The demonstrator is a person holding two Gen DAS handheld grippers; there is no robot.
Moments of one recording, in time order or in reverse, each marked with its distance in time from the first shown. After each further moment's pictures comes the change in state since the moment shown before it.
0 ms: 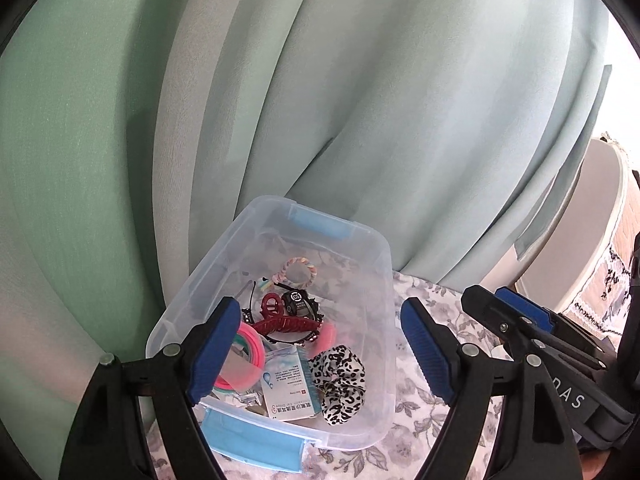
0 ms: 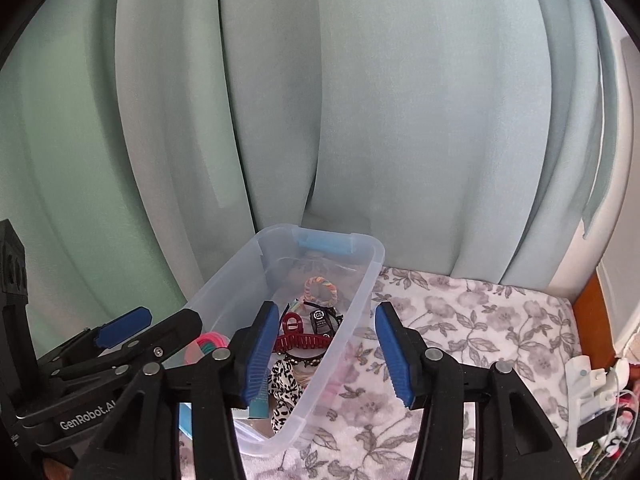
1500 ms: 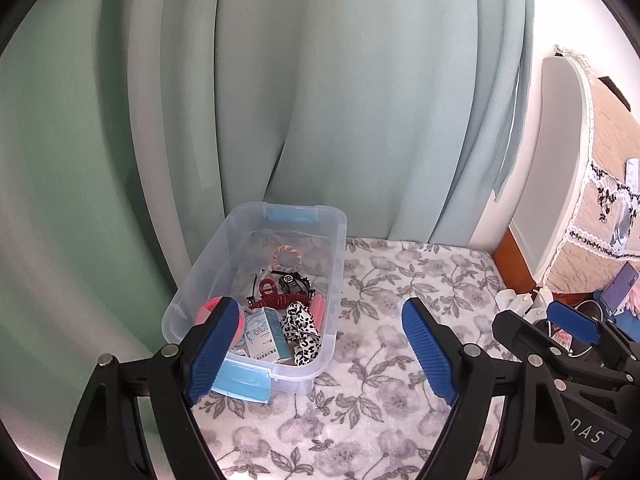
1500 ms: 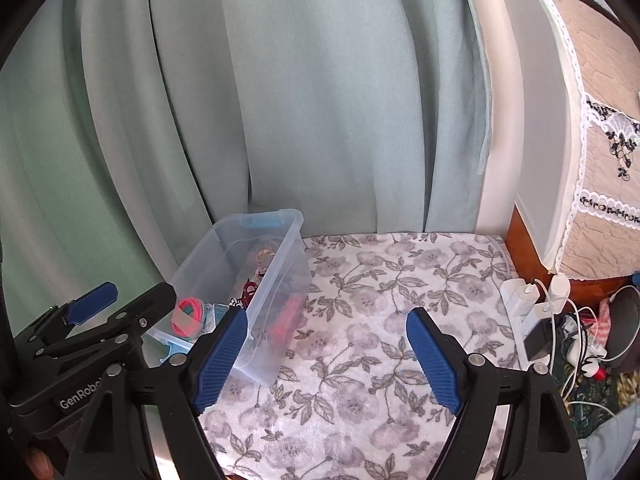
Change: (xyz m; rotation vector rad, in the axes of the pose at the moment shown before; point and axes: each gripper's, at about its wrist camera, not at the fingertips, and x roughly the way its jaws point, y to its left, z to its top) left arm -0.054 -0.097 -0.023 0.230 0.029 0.129; right arm -0.106 -0.063 -0.047 0.173 0.024 -0.104
